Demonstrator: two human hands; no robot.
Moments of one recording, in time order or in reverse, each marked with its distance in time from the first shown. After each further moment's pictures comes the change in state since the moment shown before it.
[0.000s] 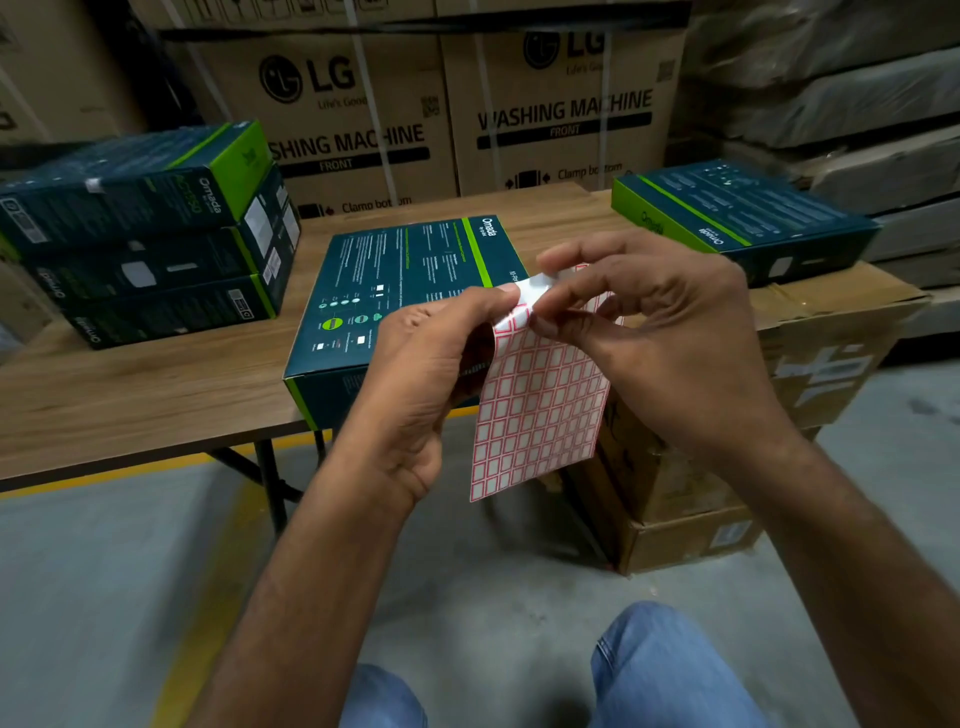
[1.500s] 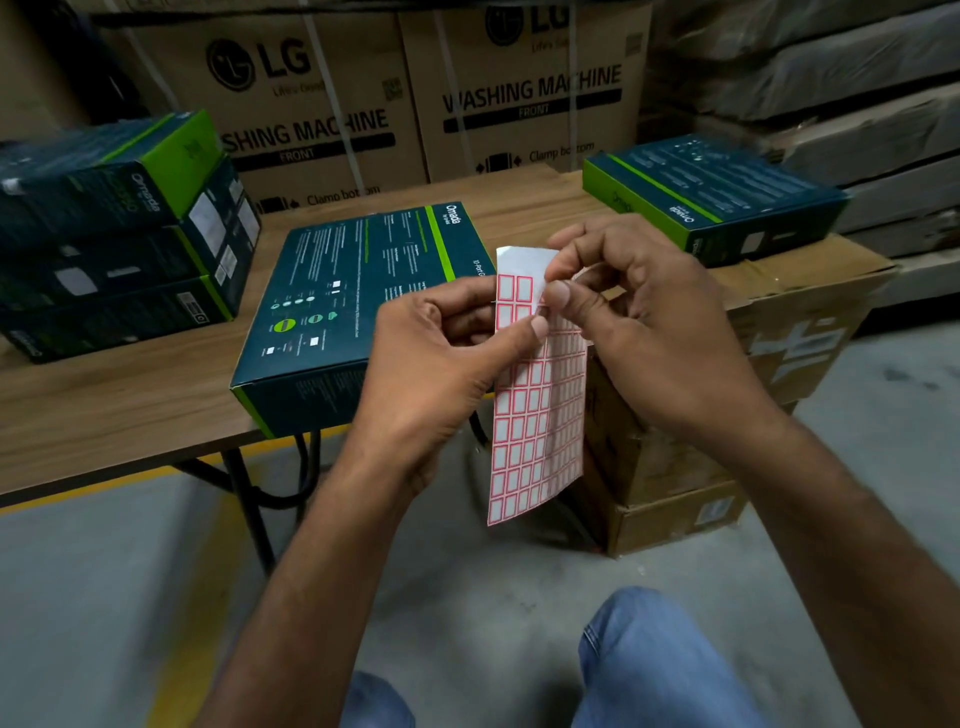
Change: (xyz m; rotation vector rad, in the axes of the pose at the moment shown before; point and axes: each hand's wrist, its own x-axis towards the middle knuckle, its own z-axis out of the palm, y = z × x) left_hand 0.016 -0.024 0.022 0.083 -0.135 0.260; right_hand -0.002 0.020 -0.011 -0.019 0.002 0.213
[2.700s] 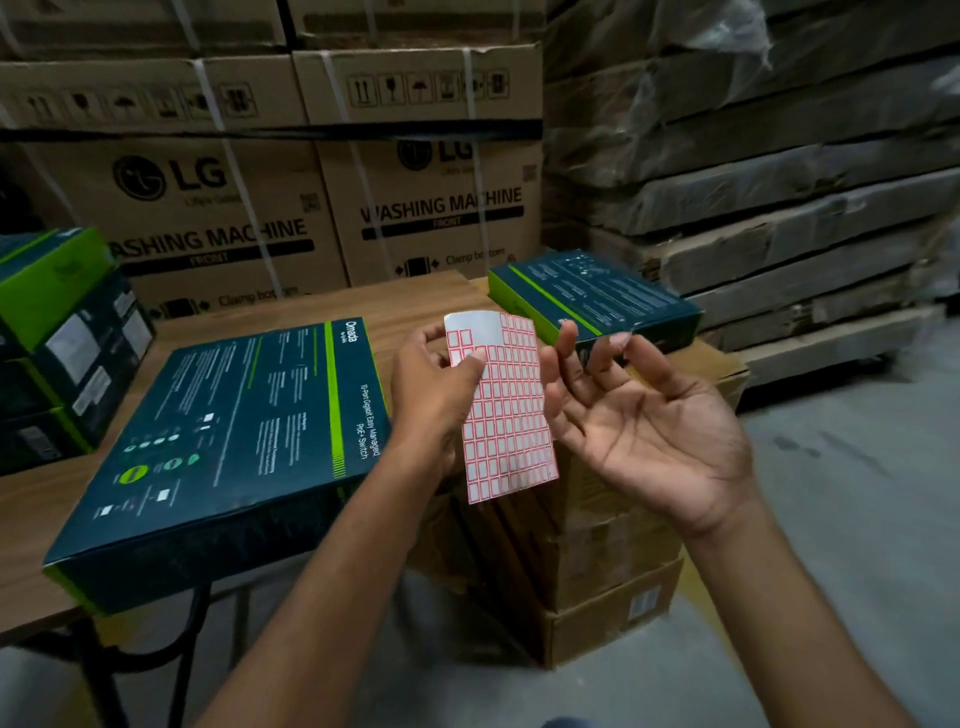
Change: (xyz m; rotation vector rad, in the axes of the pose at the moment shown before) left_hand 0.131 -0.031 0.096 -0.058 0.223 -0.236; right_hand 0.016 0.062 -0.092 1.587 0.036 0.777
